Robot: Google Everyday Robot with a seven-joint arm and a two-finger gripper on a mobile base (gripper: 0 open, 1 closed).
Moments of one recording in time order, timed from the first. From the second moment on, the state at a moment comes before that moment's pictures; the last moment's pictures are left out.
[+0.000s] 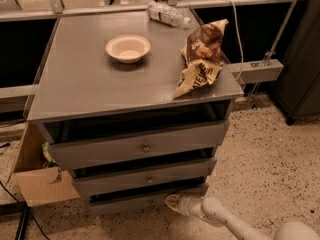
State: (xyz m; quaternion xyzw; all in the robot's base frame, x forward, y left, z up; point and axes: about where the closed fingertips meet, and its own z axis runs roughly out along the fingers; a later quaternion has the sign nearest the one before) arm 0.555 -0.054 0.146 -0.65 0.59 0.09 0.46
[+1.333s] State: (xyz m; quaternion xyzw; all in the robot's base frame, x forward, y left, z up) arm 0.569 -0.038 0.167 -0.67 0.58 0.11 0.45
